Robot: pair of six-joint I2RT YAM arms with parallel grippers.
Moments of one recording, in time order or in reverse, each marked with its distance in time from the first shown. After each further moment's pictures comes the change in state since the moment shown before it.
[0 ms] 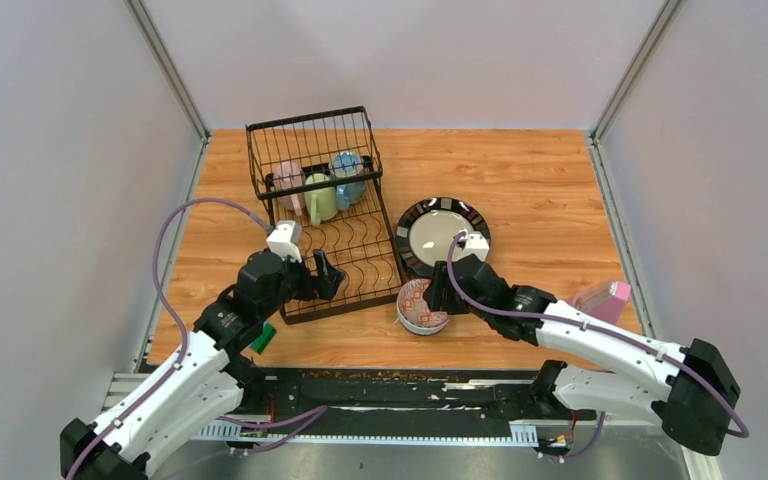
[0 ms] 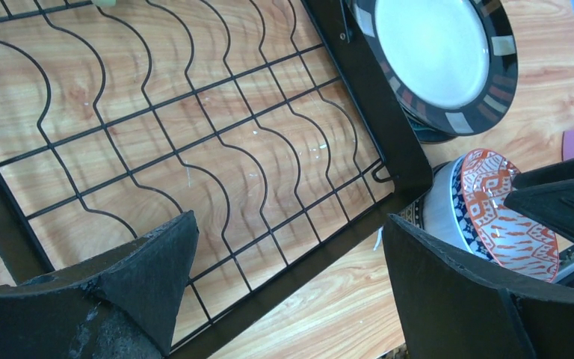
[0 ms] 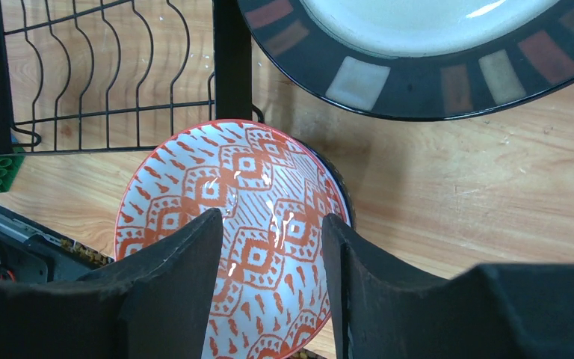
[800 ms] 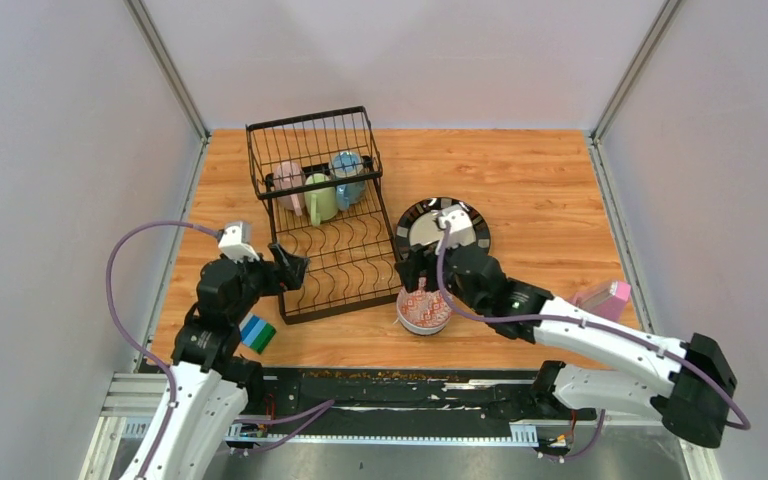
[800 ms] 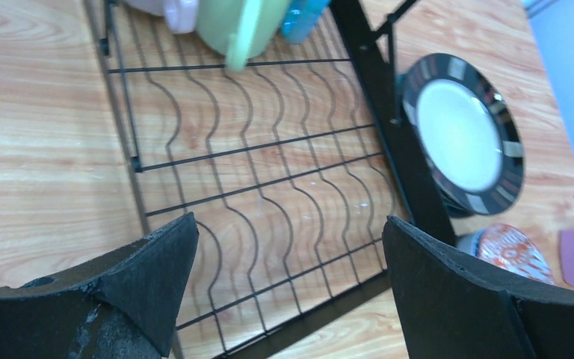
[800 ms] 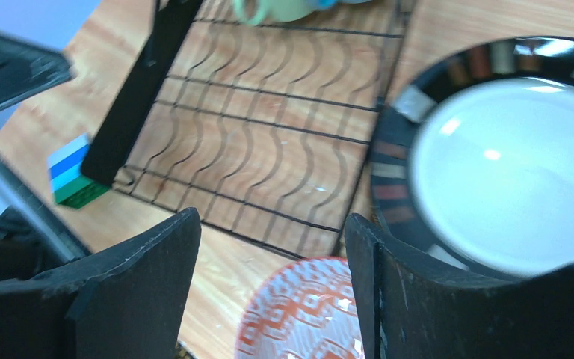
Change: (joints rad) left arm 0.378 -0.204 -0.021 -0.076 0.143 0.026; right arm 0.064 0.078 0.100 0.344 -0.003 -0.340
